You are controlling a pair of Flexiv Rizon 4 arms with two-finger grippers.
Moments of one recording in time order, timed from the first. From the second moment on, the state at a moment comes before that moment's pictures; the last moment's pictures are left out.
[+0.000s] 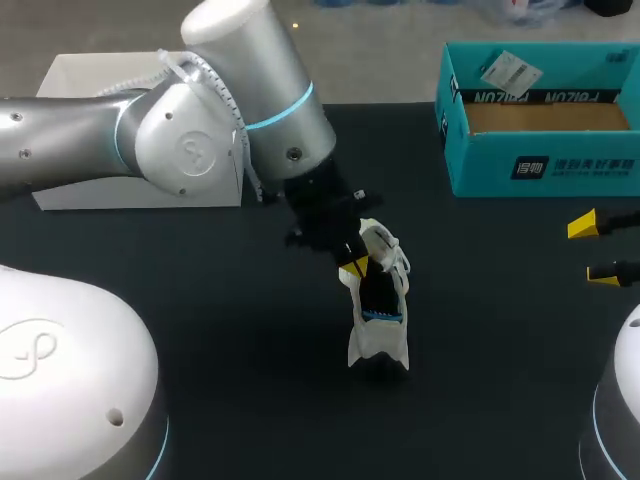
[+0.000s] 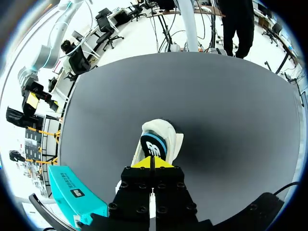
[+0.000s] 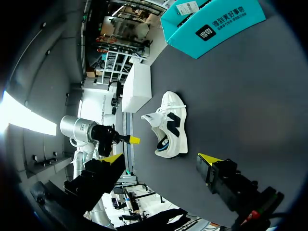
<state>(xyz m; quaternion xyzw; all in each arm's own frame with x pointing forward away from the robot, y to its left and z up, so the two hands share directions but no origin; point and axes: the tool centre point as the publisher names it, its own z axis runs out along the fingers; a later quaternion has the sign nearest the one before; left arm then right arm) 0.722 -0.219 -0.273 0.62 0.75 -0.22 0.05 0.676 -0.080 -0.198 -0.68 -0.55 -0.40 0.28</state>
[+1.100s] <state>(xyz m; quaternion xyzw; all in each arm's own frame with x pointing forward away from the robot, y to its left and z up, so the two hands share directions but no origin) 0.711 -0.253 -0.339 0.67 0.68 -0.26 -0.17 0.676 -0.080 -0.198 -0.68 -0.55 -0.40 0.28</state>
